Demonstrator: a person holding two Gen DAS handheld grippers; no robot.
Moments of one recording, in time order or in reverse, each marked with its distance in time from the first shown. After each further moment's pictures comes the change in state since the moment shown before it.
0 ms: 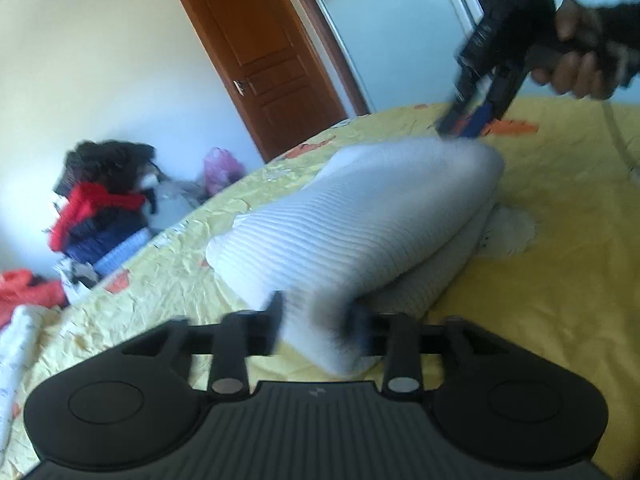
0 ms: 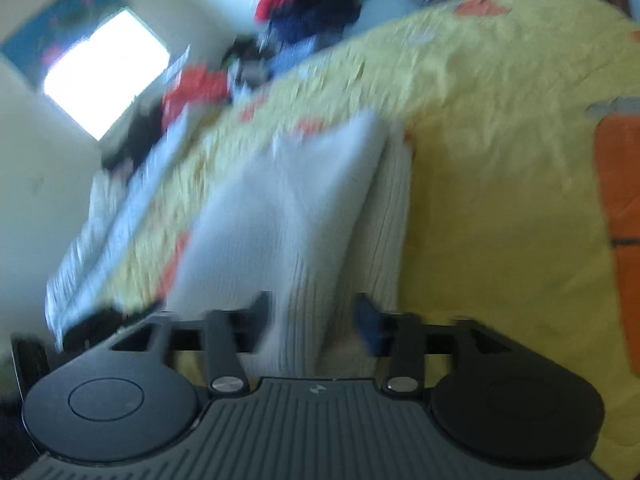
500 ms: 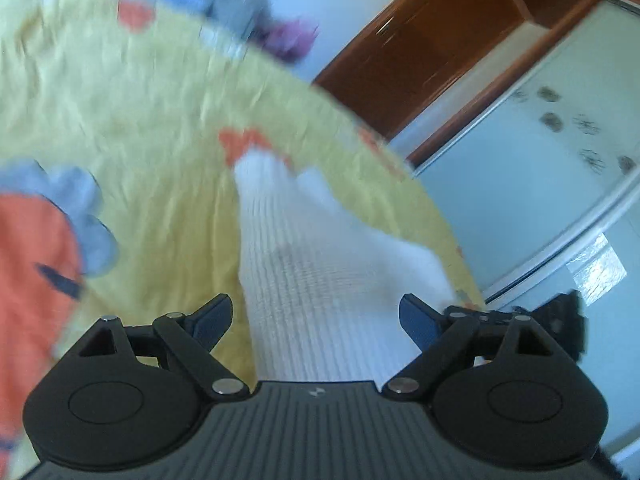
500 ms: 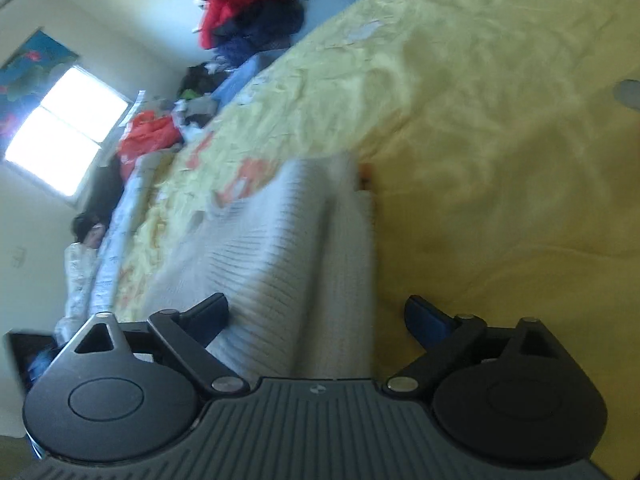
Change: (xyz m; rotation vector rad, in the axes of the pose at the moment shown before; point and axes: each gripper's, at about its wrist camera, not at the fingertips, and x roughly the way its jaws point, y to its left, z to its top) left arm 0.141 0.147 -0.010 -1.152 0.203 -0.361; right arm 0.095 -0.048 0.047 0.167 0.021 -0.005
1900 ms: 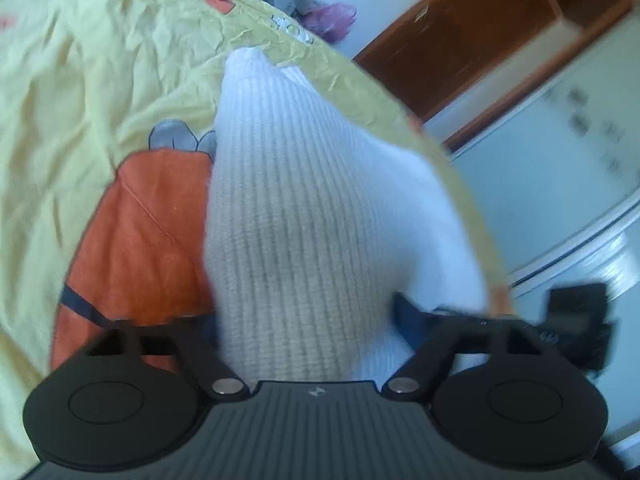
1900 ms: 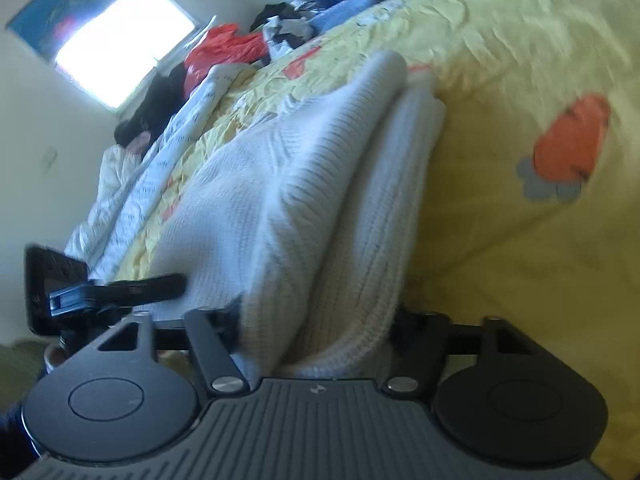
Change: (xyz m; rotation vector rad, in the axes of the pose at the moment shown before) left arm -0.080 0.054 -0.020 -0.002 0.036 0.103; right arm 0.080 0.118 -0.063 -0.254 0.119 0.062
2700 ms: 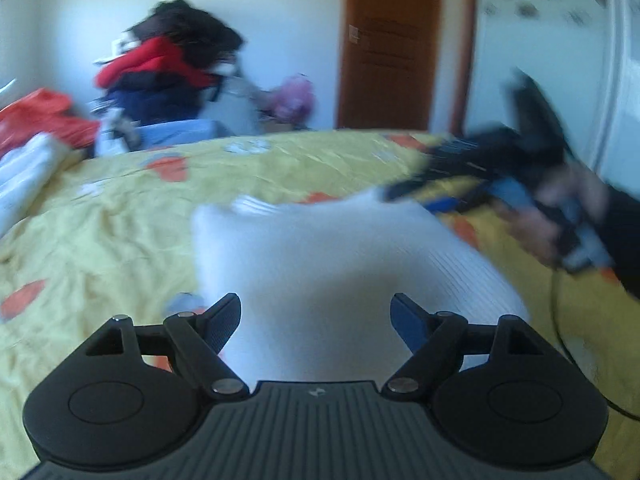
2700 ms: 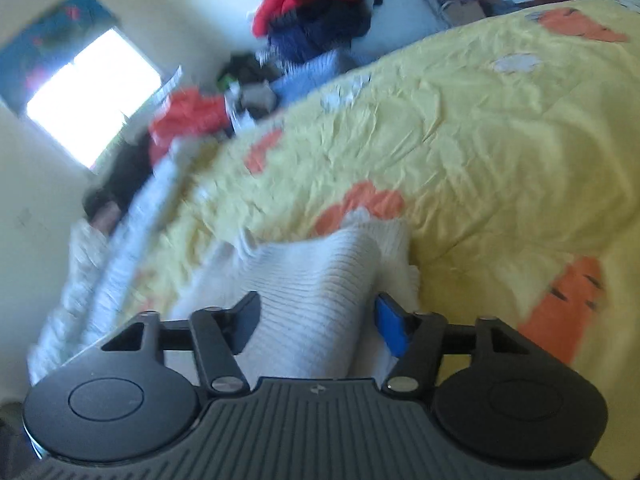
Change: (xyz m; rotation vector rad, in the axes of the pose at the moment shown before) left arm -0.016 -0.104 -0.028 0.594 -0.221 0.301; right arm 0.020 -0.017 0.106 0.062 -0.123 -0.095
